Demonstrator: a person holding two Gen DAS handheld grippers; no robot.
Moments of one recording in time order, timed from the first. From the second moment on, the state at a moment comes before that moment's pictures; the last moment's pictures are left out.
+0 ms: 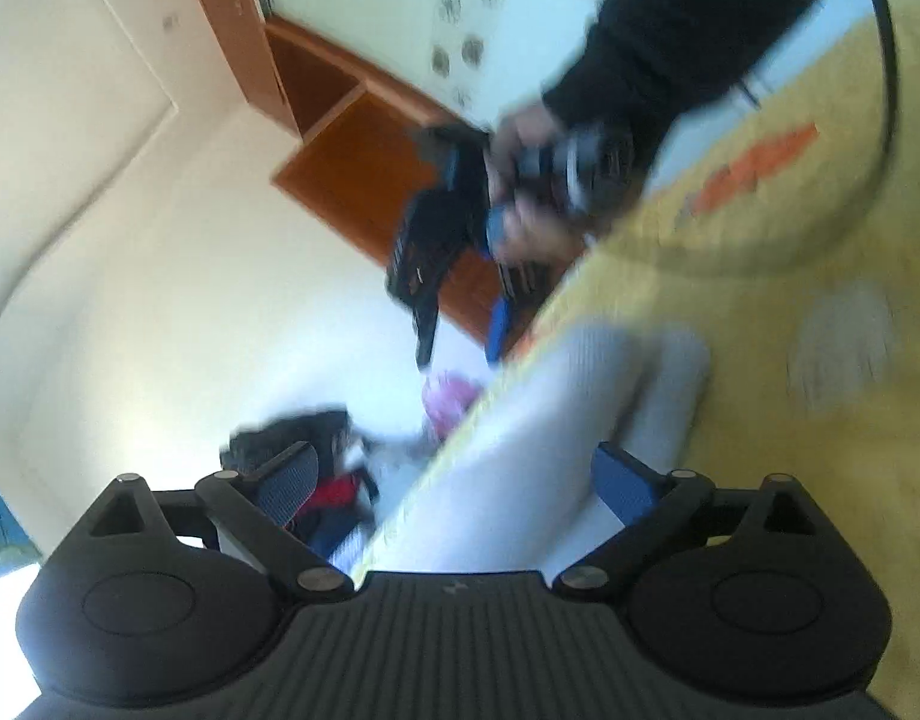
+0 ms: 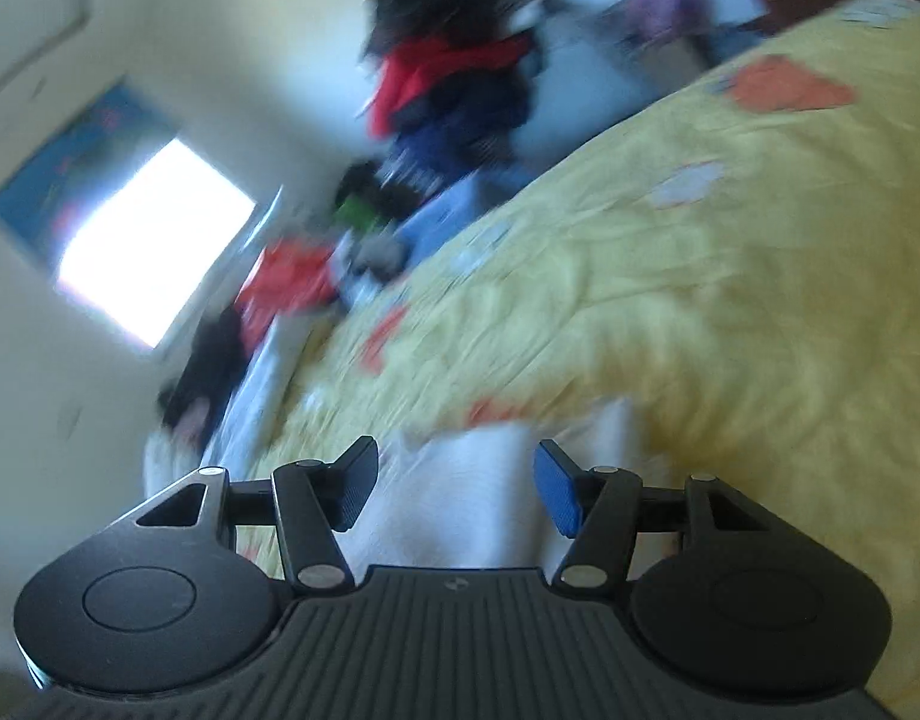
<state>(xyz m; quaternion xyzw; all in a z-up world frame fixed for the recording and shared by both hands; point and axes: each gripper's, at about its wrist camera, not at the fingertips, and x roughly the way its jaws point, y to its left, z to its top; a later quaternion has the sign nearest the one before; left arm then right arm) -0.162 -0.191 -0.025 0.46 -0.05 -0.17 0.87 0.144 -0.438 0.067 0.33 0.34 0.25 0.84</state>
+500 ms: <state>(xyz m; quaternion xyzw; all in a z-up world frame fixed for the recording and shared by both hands) -0.104 -0.170 -0.037 0.40 0.09 -0.13 0.90 0.162 -0.388 0.047 0.24 0.41 0.22 0.85</state>
